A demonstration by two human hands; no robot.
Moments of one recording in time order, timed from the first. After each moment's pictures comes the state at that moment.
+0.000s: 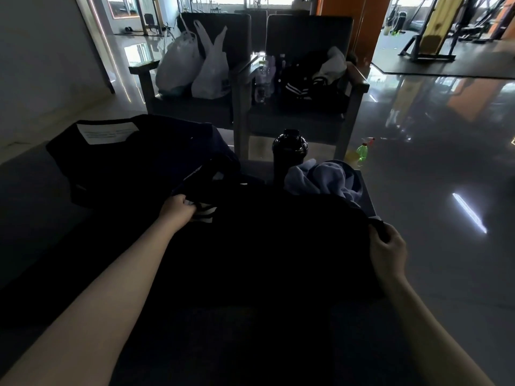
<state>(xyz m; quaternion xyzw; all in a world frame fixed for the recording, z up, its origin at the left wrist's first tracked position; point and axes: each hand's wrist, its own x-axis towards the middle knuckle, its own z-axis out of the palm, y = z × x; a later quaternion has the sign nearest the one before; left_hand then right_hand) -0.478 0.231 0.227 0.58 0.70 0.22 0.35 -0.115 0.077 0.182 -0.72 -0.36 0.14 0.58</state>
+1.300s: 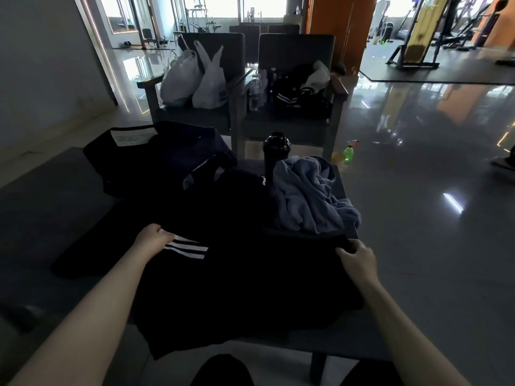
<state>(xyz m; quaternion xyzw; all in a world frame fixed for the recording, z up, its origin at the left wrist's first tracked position) -0.553 0.093 0.235 0.54 0.73 0.19 0.37 -0.146 -0.036 0.191 -0.83 -0.35 0.23 0.38</state>
